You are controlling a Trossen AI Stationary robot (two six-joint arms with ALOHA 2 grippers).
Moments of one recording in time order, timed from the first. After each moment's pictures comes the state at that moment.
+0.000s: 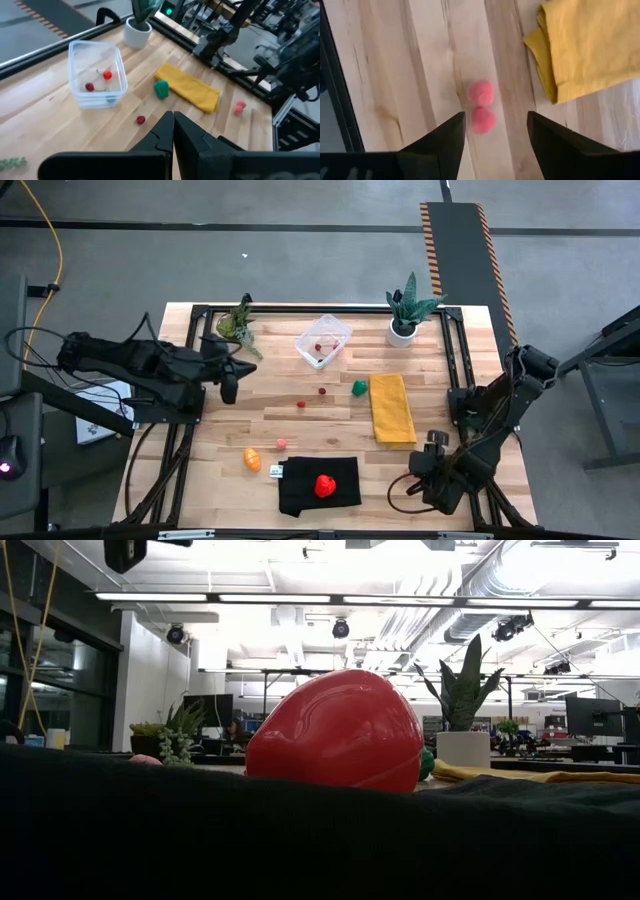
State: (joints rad) left arm -0.12 0.80 0.94 -0.67 -0.48 -0.68; right arm 0.94 1.53 1.13 -1.06 0.25 1.10
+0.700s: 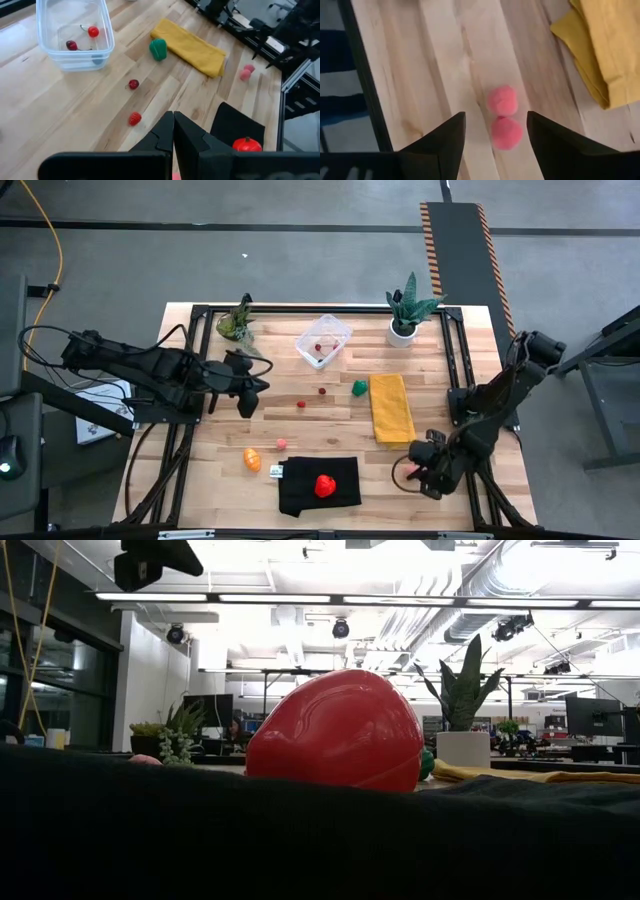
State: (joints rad) left arm -0.12 0.97 0.94 -0.68 -0.36 -0.75; right arm 0.89 1.34 0.79 -0.65 0.16 1.17
